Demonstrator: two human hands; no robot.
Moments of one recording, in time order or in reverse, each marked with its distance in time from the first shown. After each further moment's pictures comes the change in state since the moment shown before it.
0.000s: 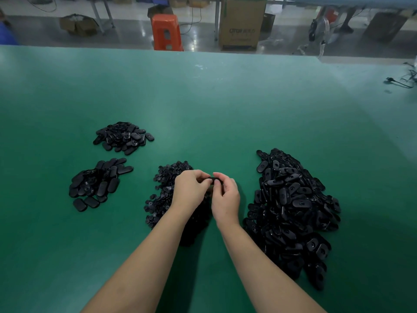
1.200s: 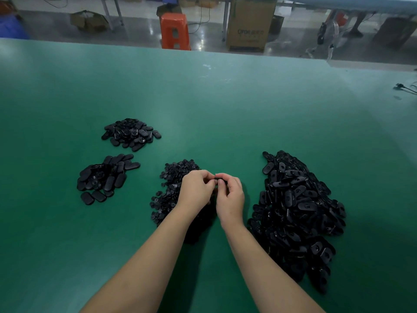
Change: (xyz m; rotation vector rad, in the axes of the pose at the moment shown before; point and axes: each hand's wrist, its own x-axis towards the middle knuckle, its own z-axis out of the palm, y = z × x) left_hand -0.006 0.000 -0.002 0.017 -0.023 0.029; right_hand -0.003 -0.002 0.000 -0.016 -0.030 -0.070
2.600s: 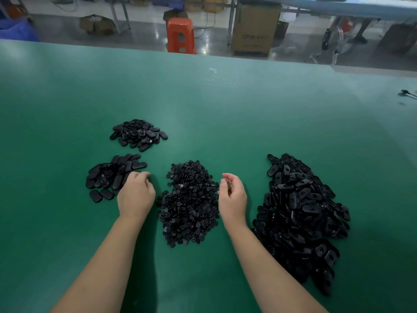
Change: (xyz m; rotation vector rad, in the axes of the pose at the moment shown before) left_hand -0.002 -0.122 -0.089 0.455 0.398 -0.119; right_hand -0.005 -0.010 0.001 -0.069 -0.064 0.119
